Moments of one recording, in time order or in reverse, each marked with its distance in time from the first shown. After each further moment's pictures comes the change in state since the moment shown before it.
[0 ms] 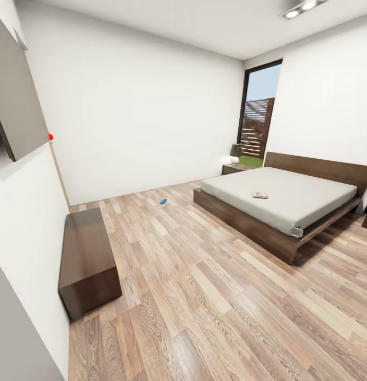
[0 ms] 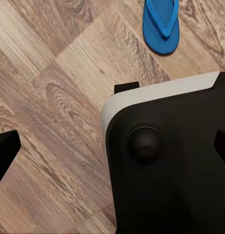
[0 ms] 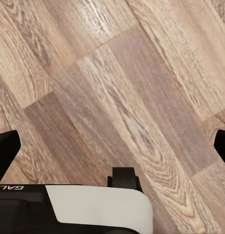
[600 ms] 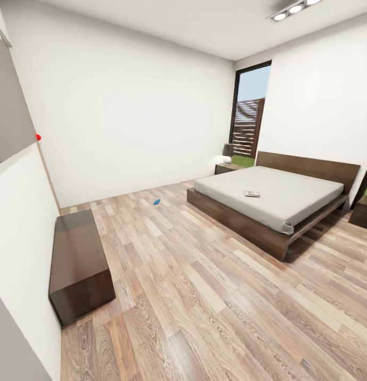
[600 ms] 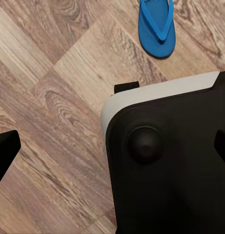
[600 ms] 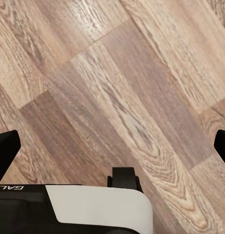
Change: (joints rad) left arm 0.000 0.000 0.000 0.000 0.000 0.001 0.000; right arm 0.000 0.000 0.000 0.000 0.000 0.000 0.000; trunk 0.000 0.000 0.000
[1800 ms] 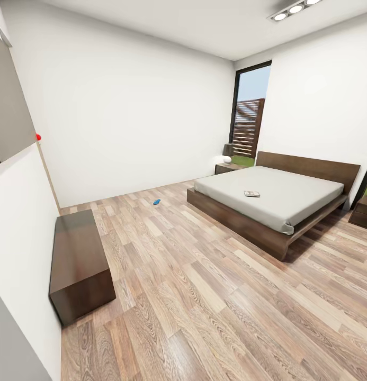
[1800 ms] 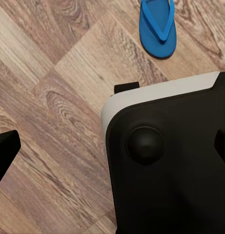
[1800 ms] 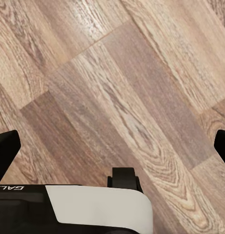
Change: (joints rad) left arm 0.000 0.000 0.000 0.000 0.000 -0.001 0.000; right arm 0.000 0.000 0.000 0.000 0.000 0.000 0.000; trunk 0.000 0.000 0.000
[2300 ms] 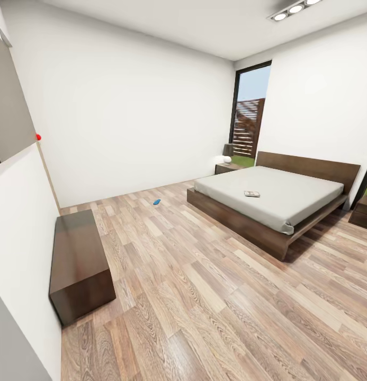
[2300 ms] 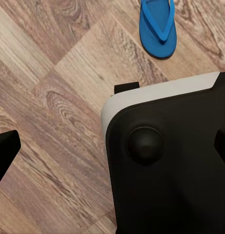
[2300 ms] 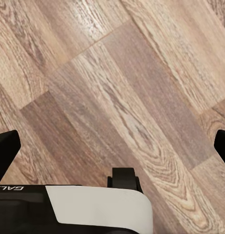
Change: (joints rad) left arm 0.000 0.000 0.001 0.000 0.000 0.000 0.000; right arm 0.000 0.000 0.000 0.000 0.000 0.000 0.000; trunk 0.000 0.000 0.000
